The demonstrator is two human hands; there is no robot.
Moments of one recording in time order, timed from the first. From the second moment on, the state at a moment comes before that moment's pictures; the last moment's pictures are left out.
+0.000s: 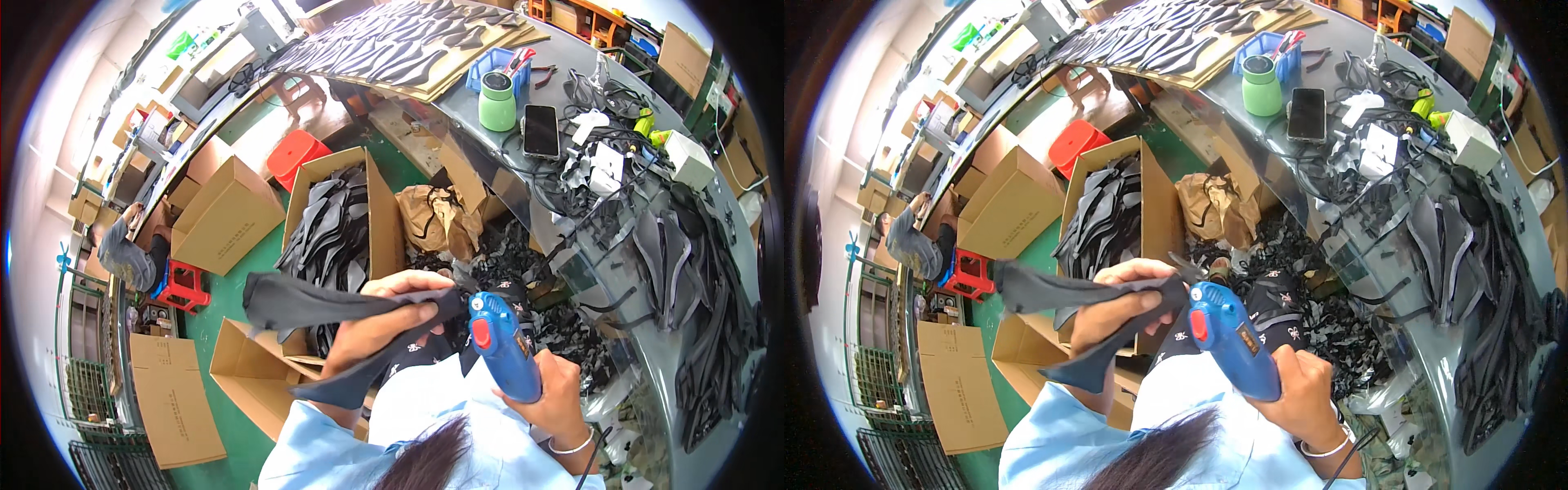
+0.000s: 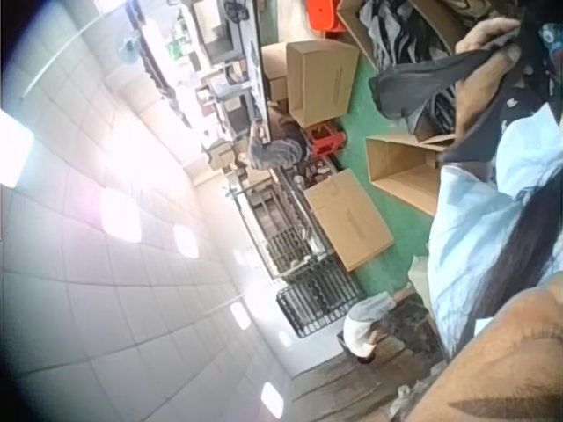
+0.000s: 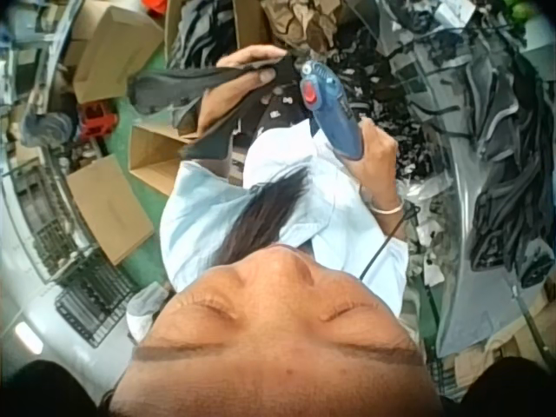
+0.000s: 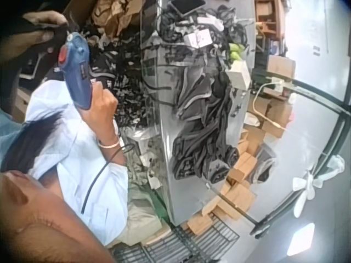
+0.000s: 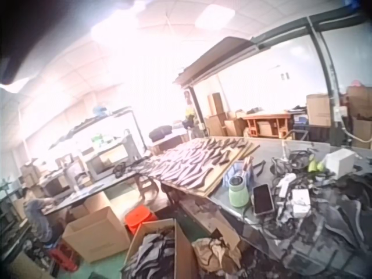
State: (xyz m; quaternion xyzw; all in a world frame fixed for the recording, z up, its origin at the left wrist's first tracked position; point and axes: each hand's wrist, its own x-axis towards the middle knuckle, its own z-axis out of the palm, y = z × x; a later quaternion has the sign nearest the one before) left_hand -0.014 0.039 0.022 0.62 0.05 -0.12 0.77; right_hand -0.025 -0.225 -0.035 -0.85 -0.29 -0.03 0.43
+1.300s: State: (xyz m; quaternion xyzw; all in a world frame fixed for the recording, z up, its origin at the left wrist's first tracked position) left_hand 0.013 0.047 0.062 0.84 -0.14 -0.10 0.51; right_hand -0.032 -0.212 -0.039 -0.85 -0.31 -0.05 0.43
